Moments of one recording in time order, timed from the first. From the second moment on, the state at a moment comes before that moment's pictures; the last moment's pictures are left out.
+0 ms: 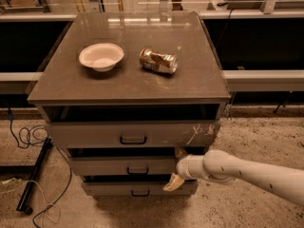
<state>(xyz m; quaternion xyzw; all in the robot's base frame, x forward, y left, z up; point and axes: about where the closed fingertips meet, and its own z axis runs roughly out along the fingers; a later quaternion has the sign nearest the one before) 0.555 -0.074 0.433 -0.60 0.68 0.11 0.39</state>
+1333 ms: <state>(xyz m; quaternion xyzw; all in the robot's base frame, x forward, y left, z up) 0.543 -0.078 0.433 -0.61 0.68 0.11 0.39</state>
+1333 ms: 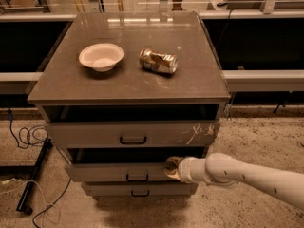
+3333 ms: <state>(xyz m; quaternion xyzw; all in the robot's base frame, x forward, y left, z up) 0.511 -0.083 0.435 -0.60 0.69 0.12 0.38</state>
